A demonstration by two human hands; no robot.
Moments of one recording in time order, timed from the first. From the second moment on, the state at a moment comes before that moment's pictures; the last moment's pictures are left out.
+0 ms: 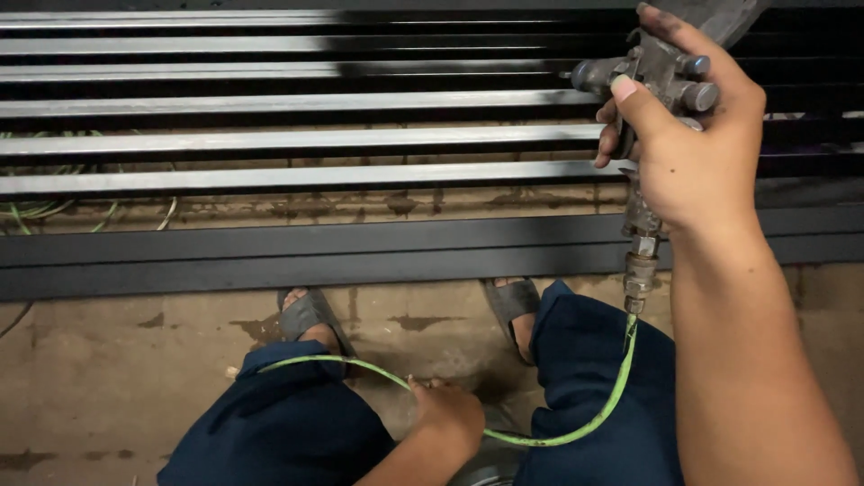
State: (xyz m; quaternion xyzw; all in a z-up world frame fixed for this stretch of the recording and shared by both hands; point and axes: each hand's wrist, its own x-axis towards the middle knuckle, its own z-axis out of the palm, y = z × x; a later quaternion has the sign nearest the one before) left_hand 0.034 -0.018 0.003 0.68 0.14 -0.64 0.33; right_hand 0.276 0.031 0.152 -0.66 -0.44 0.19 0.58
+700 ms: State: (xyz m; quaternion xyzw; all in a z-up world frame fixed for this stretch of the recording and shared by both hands) left_hand 0.024 -0.019 0.004 0.69 0.14 -0.63 0.33; right_hand 0.240 0.059 0.159 -0.66 -0.43 0.22 0.58
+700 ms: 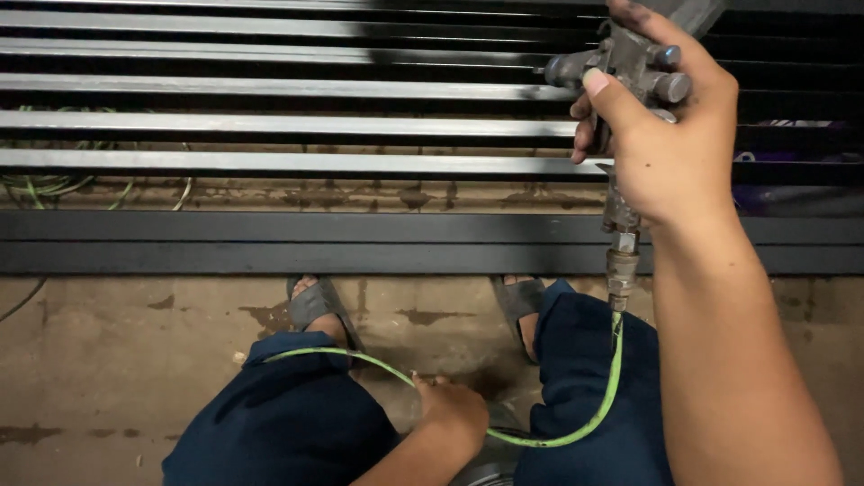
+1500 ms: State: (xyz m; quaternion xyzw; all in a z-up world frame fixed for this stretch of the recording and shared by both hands) left_hand 0.010 -0.012 0.002 0.67 0.14 -0.64 0.34; right_hand 0.212 0.092 0.146 -0.61 -0.48 0.24 0.58
